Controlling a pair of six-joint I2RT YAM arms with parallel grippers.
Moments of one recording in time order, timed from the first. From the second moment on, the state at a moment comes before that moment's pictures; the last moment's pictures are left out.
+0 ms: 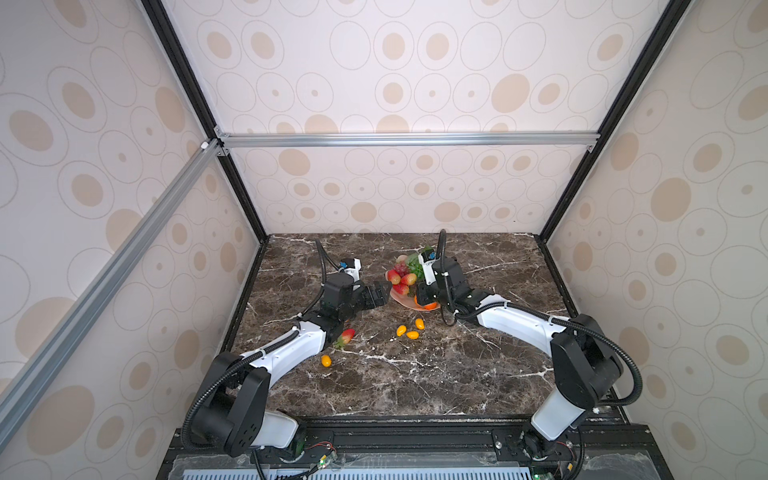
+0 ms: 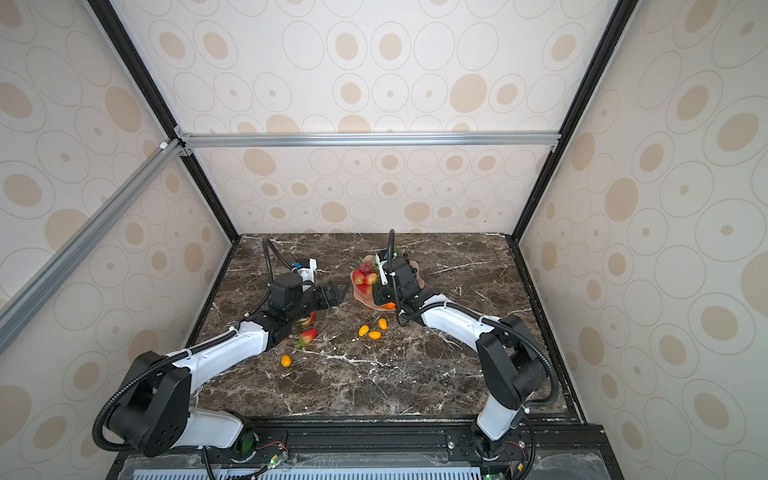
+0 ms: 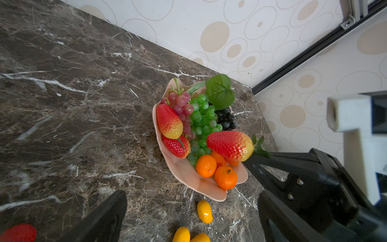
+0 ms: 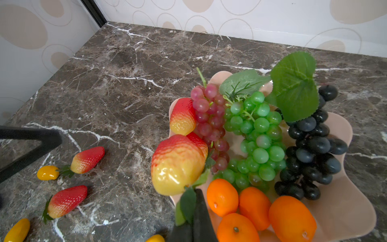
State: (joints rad) left arm -0.45 1.40 0.76 0.23 0.14 -0.62; right arm 0.61 1.70 1.14 -0.05 0.05 0.25
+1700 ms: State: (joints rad) left arm -0.46 1.40 0.76 0.23 0.14 -0.62; right arm 0.51 1.82 1.31 -0.43 -0.62 -0.14
